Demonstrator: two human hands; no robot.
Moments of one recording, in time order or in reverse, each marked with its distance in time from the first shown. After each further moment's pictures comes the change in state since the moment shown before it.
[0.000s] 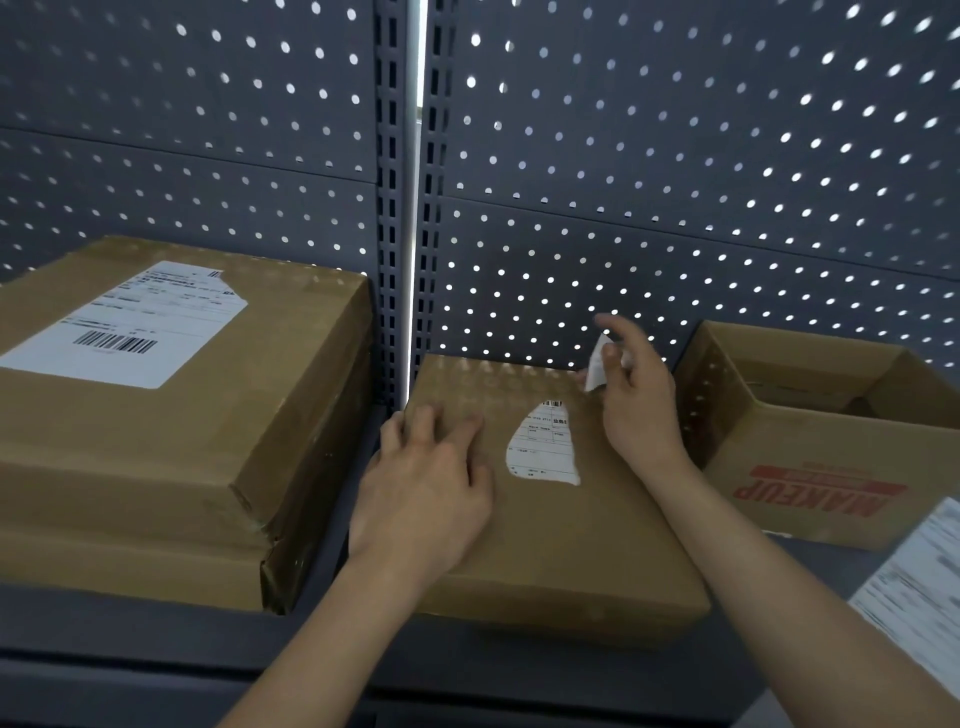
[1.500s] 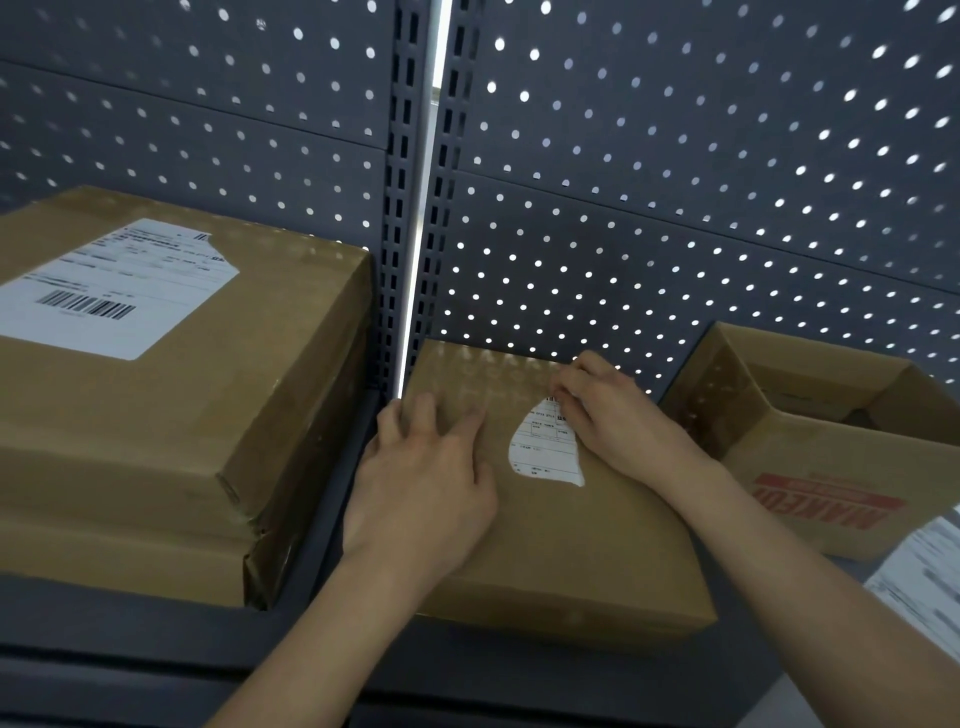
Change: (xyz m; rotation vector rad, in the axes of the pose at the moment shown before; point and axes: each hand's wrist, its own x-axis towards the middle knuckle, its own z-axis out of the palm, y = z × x) left_hand 0.000 0.001 0.000 0.023 0.001 0.010; right_hand 0.004 0.001 -0.001 -0.595 -0.580 -0.336
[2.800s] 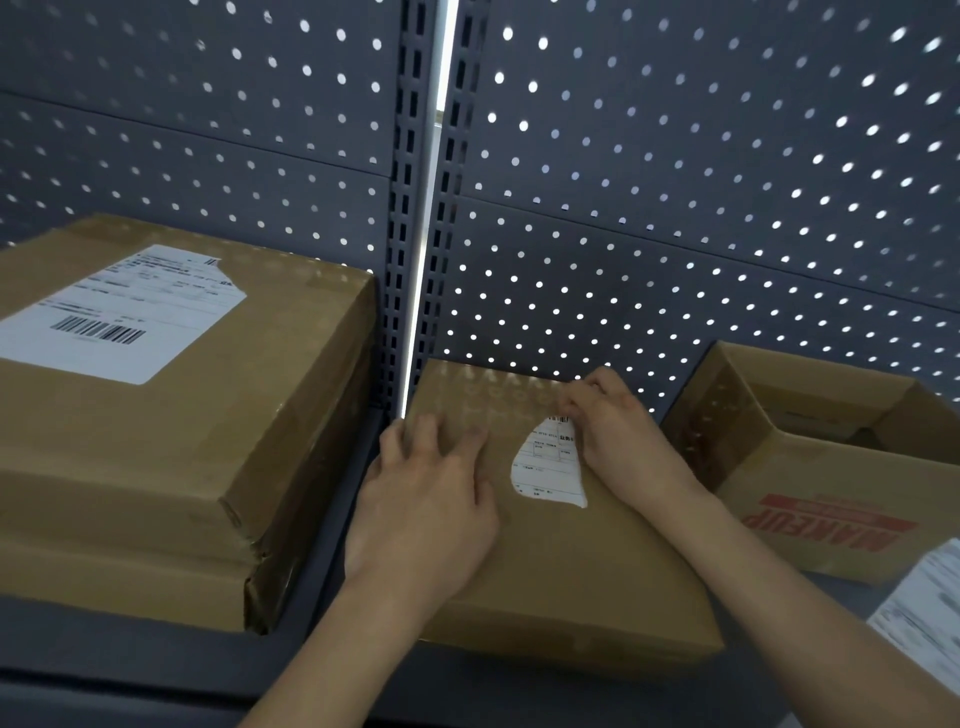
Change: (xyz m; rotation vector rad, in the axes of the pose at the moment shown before) left_hand -0.001 0.002 -0.002 -0.006 -0.005 -0.015; right_hand -0.002 -0.004 0.007 -0.031 0.075 0.107
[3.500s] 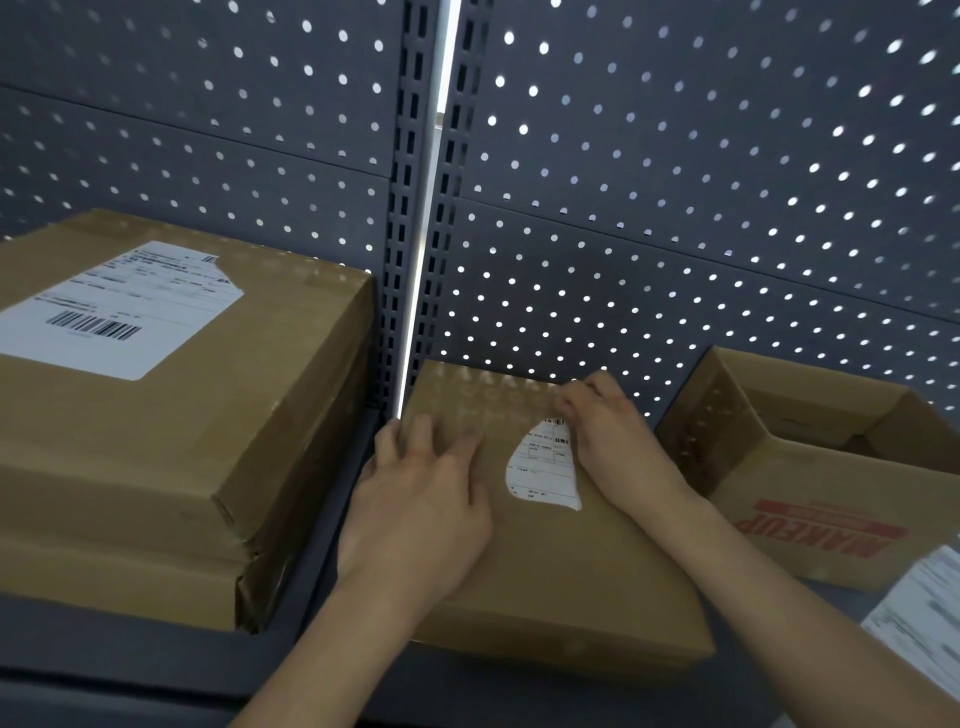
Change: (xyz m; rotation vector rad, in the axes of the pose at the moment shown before) left_hand 0.000 0.000 0.000 -0.017 0.004 -0.008; right_hand 0.000 0.000 0.001 0.029 0.006 0.057
